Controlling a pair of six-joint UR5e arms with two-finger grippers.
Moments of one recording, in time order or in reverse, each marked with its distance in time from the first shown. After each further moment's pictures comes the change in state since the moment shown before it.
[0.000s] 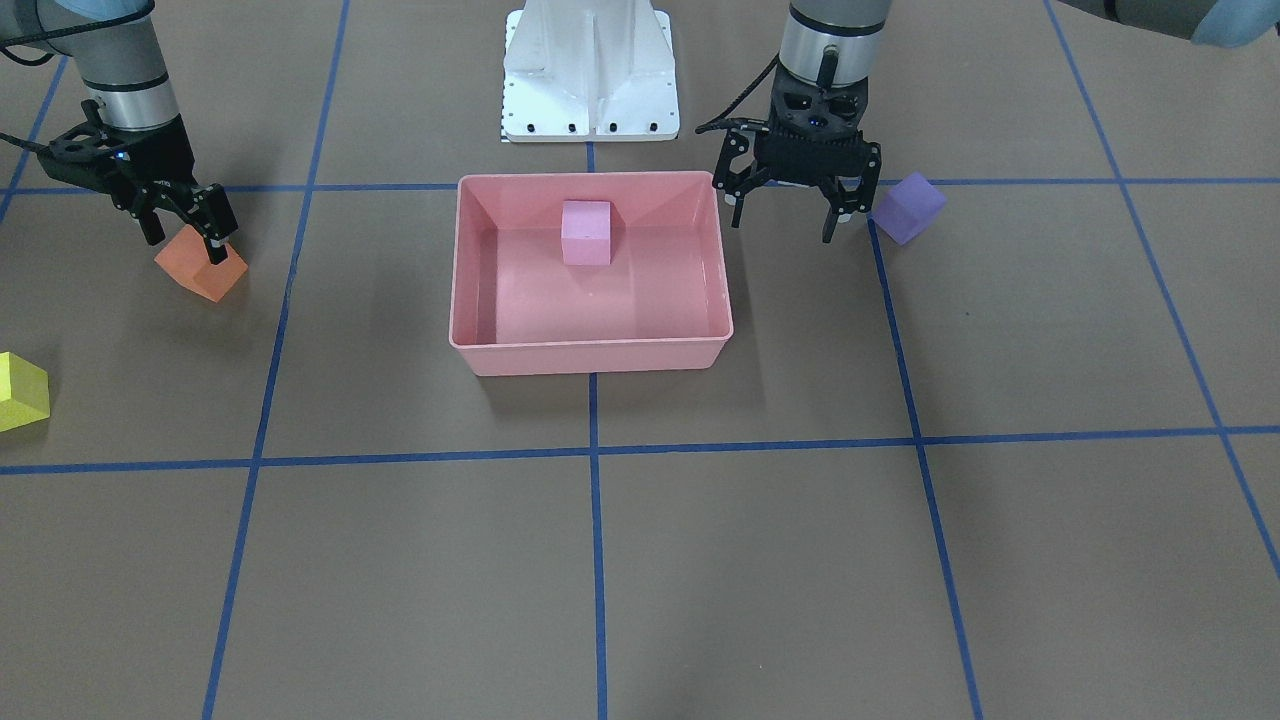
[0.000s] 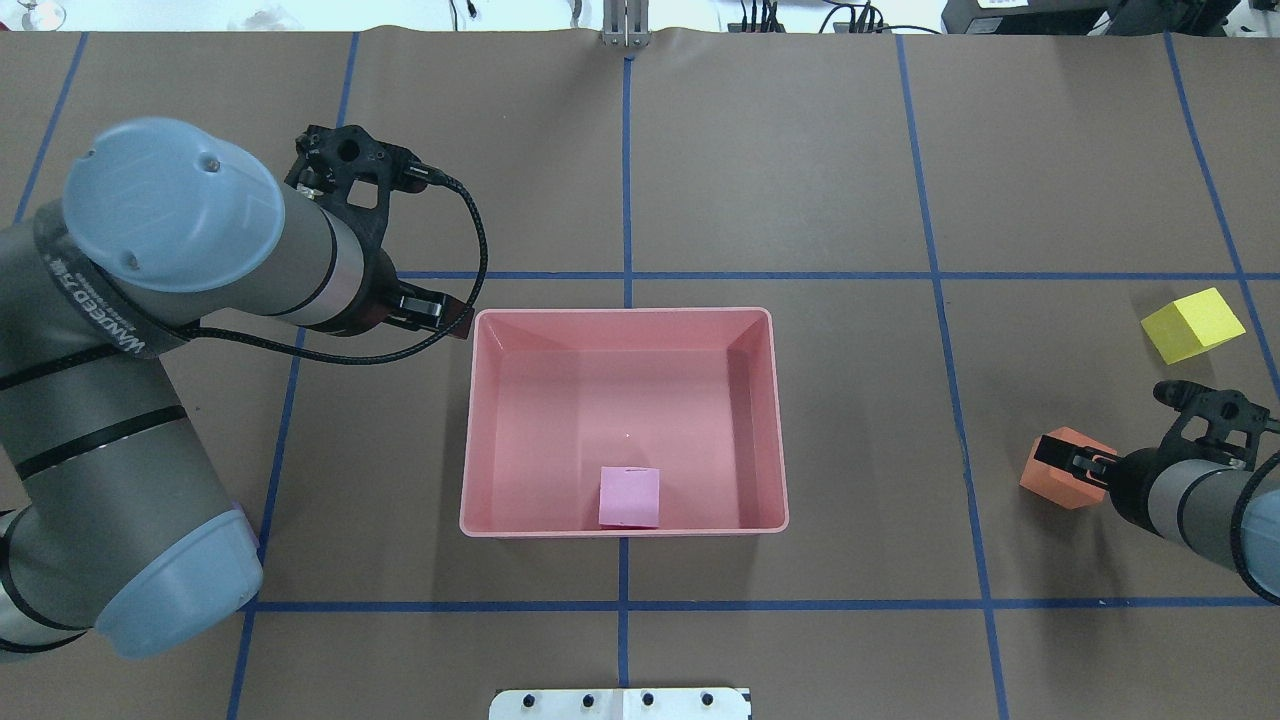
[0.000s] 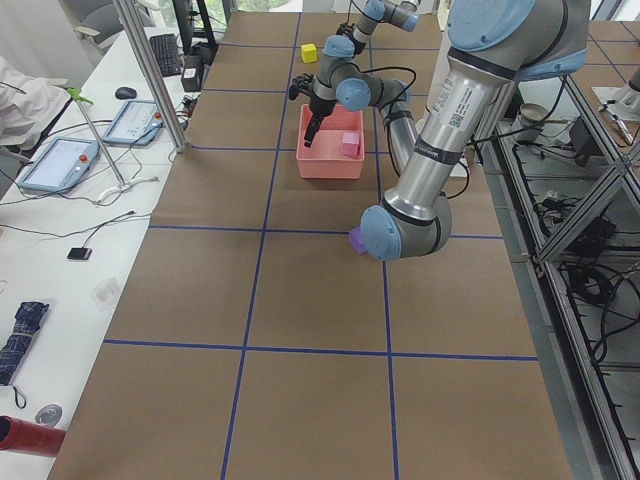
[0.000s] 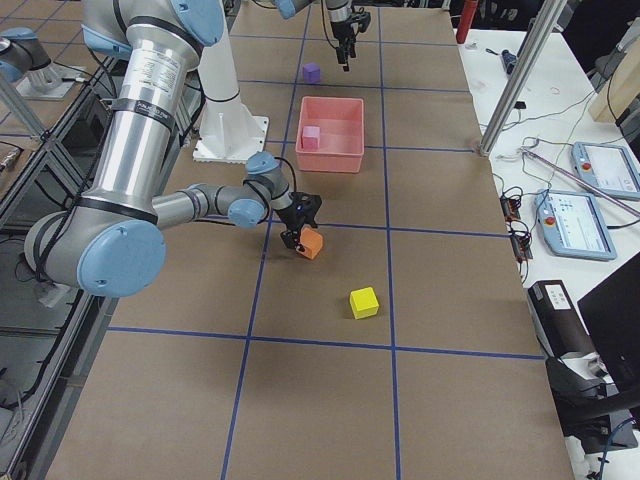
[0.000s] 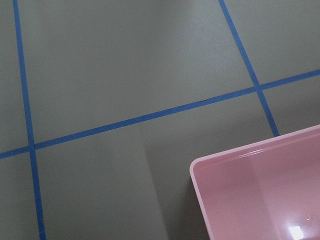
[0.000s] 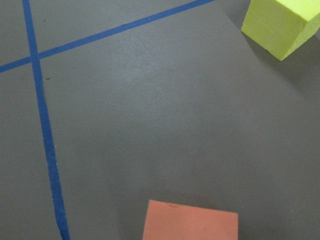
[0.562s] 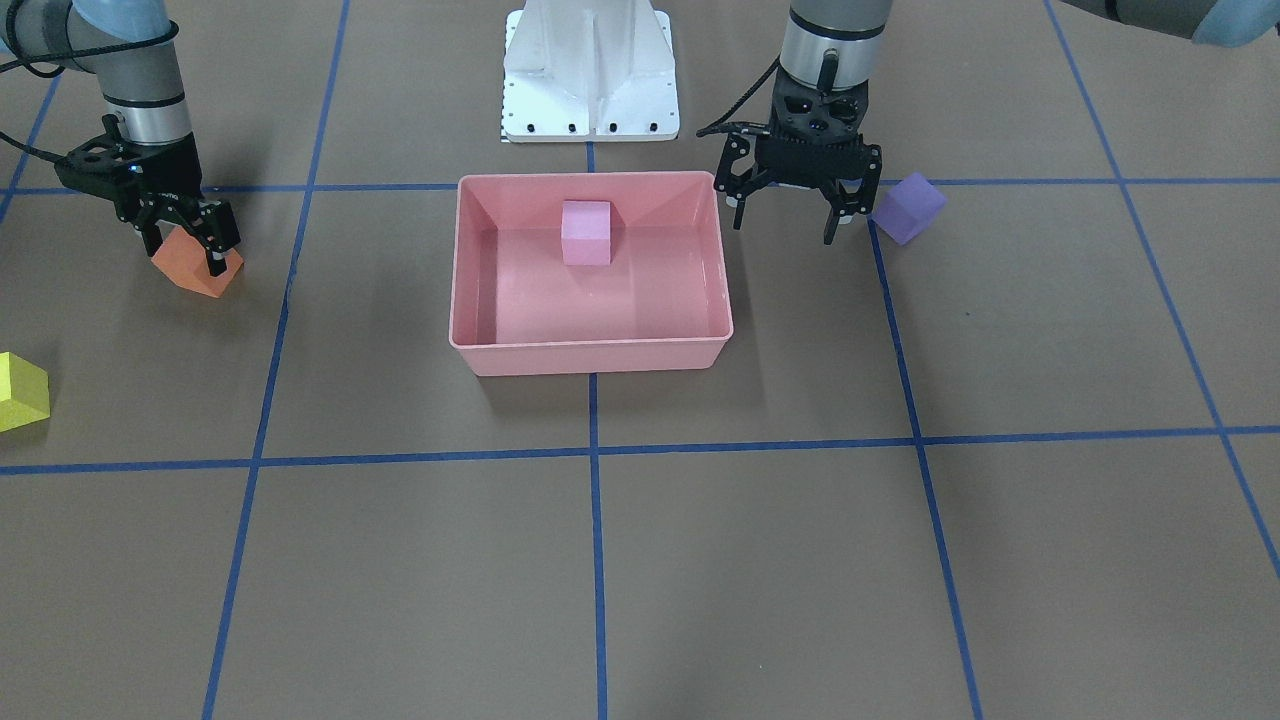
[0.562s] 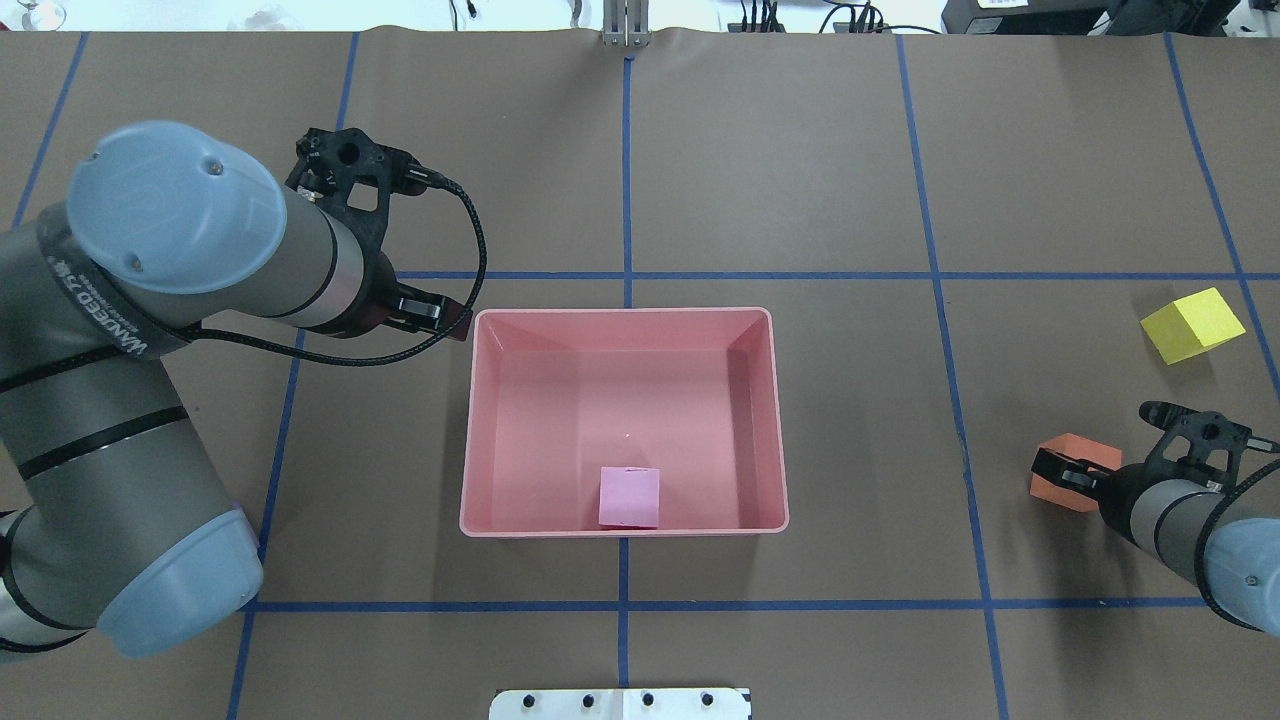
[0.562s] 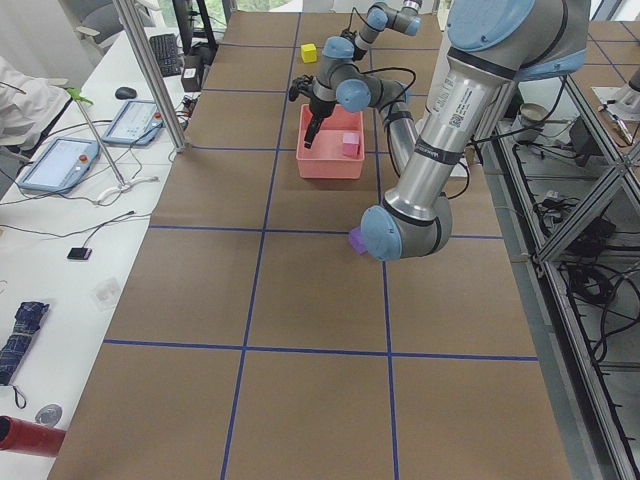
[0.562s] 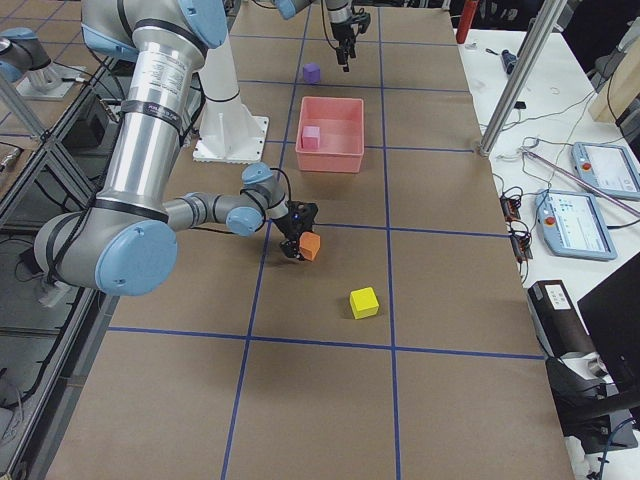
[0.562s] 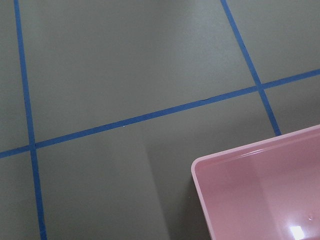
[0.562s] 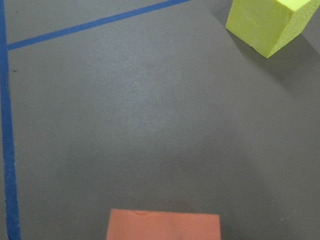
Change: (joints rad) left arm 0.000 0.006 0.004 -0.003 -0.001 0.003; right arm -0.067 0.011 -0.060 0.000 -0.107 0.016
